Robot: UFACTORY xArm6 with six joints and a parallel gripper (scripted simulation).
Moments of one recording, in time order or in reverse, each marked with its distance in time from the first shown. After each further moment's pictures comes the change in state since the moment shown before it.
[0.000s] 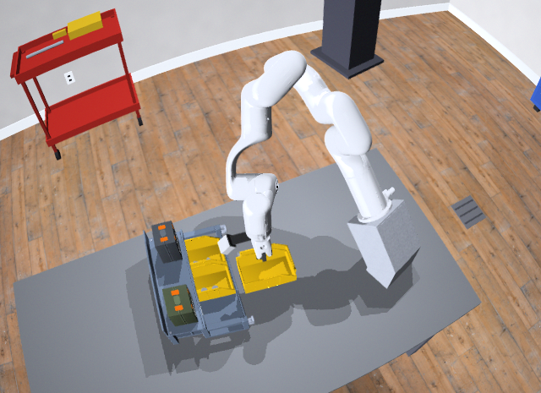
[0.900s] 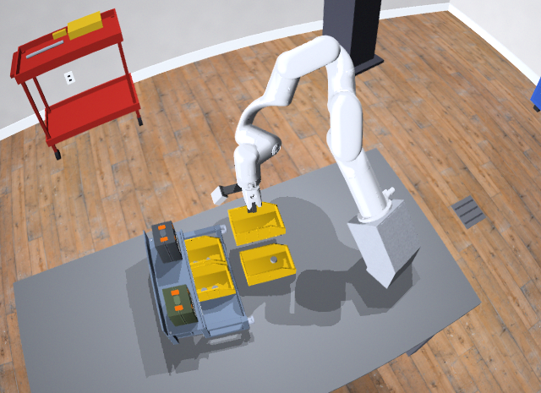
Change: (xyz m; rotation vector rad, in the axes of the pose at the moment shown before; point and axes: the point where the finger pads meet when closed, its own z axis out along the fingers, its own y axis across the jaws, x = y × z) arm -0.019 0.181 0.000 0.001 0.002 0.001
